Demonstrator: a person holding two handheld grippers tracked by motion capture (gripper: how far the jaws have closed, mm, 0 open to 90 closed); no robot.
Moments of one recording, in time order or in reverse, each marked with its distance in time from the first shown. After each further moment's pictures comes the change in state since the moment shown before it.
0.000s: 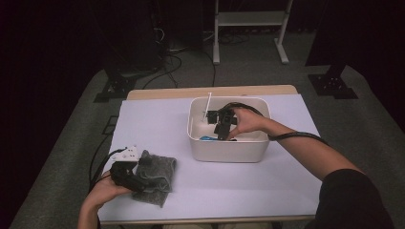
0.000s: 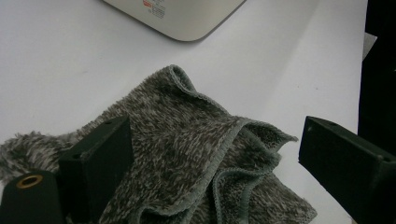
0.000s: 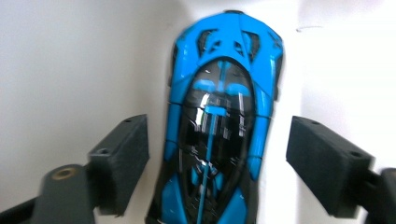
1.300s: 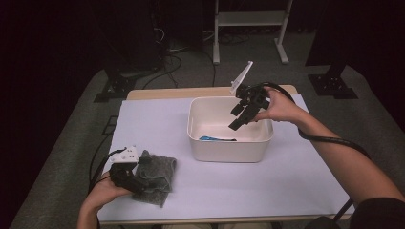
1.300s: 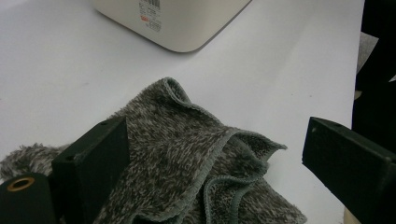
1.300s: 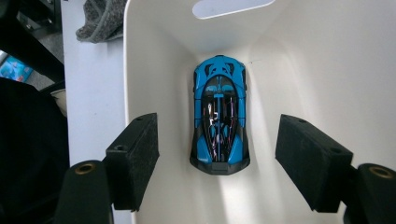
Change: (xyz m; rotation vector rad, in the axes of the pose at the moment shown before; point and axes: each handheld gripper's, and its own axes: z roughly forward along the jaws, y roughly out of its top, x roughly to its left) left arm -0.009 0.005 -0.005 -0.025 0.019 0.015; right arm 0.038 -0.060 -0.117 -0.302 -0.076 0.100
